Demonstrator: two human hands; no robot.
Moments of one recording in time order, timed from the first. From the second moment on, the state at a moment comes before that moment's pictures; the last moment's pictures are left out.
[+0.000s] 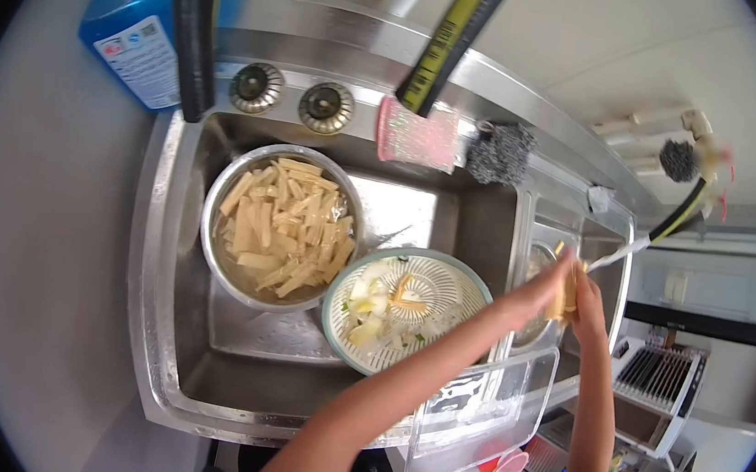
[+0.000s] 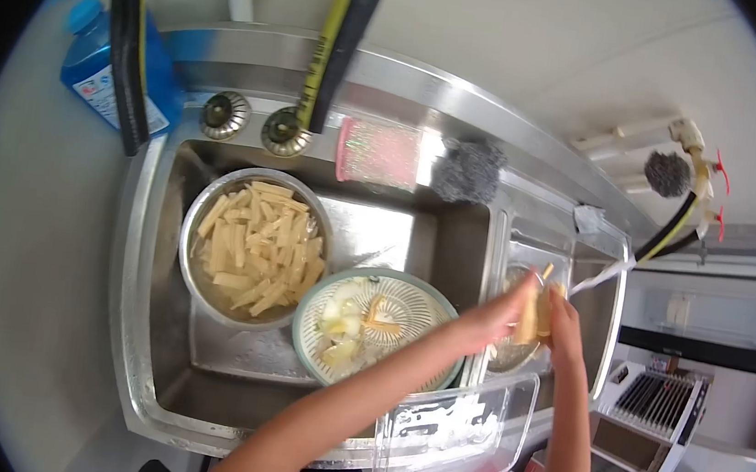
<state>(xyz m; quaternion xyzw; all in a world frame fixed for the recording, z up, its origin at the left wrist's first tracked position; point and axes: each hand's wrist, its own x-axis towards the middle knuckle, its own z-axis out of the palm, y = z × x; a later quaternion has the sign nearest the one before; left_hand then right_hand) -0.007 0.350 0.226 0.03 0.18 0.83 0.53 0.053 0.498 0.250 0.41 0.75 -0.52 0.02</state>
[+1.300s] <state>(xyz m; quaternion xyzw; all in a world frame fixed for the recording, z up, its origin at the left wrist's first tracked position) 0.001 -0.019 0.066 -0.34 0.41 0.84 0.13 -0.049 0.127 0.066 -0.07 0.98 -0.07 0.20</state>
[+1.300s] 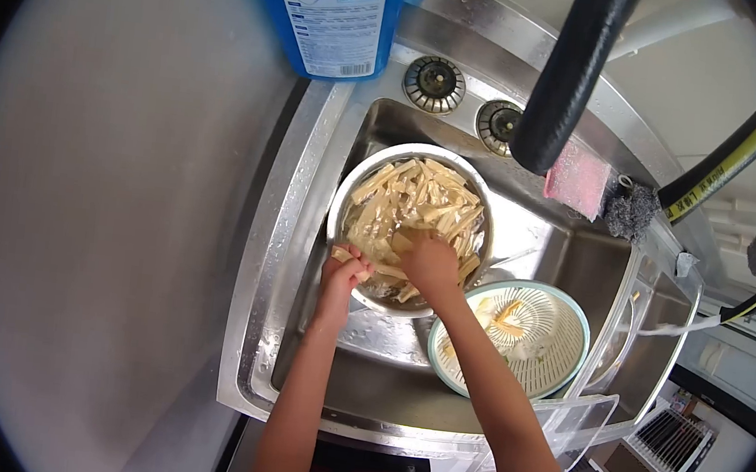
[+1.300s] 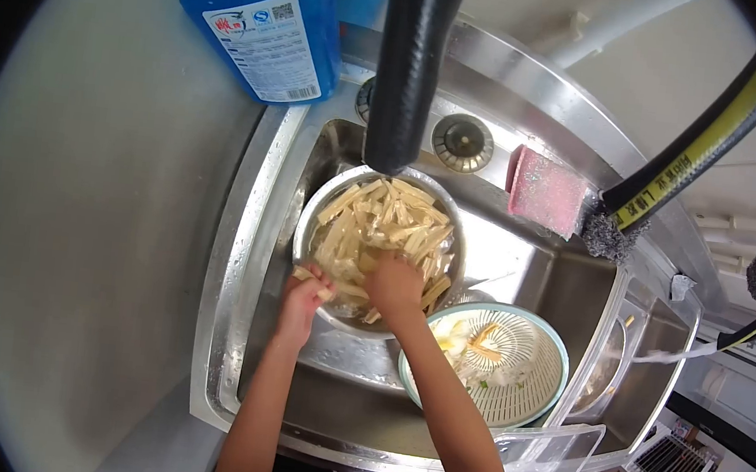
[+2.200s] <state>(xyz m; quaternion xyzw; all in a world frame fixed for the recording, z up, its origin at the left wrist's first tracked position) -0.015 -0.022 0.089 -0.34 0.37 0.86 0.14 -0.046 0.155 0.096 -0.04 0.95 -0.17 0.27</state>
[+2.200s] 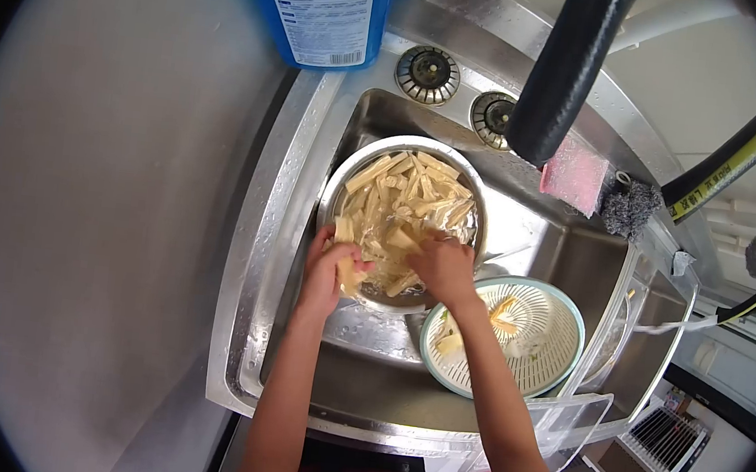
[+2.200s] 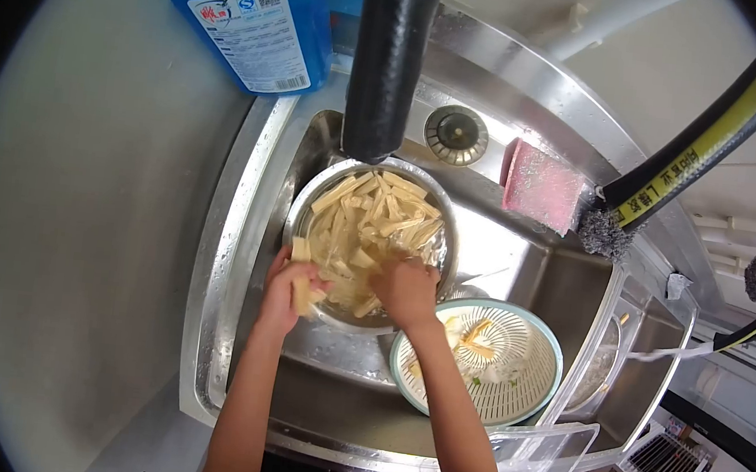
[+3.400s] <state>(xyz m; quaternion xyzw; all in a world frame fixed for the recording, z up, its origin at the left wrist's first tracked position) -0.035 0.005 0.051 0.05 0.92 0.12 0.37 -0.042 0.177 0.099 -0.16 0.90 -0.28 0.31</state>
